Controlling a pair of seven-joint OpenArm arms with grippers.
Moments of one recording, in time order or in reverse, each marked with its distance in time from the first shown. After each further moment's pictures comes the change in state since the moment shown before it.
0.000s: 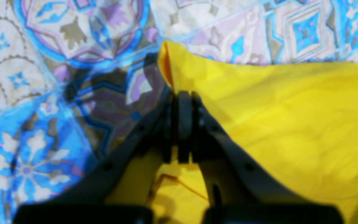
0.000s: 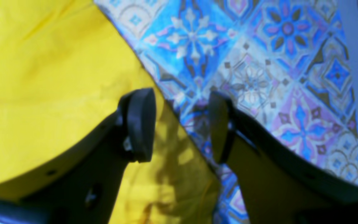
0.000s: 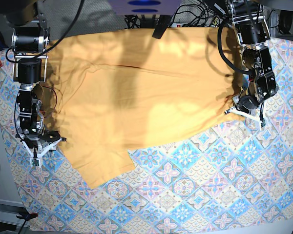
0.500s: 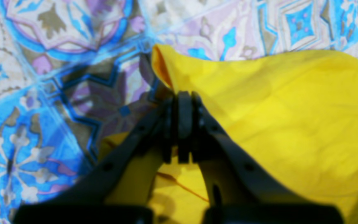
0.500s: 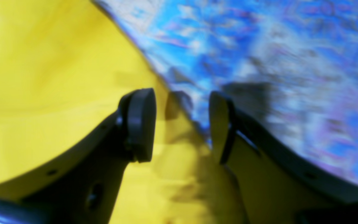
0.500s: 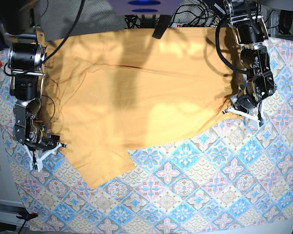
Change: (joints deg) left arm 0.0 0.5 0.0 0.0 0.0 0.0 0.2; right arm 9.9 0.1 1.8 -17.6 6.6 10.7 0.6
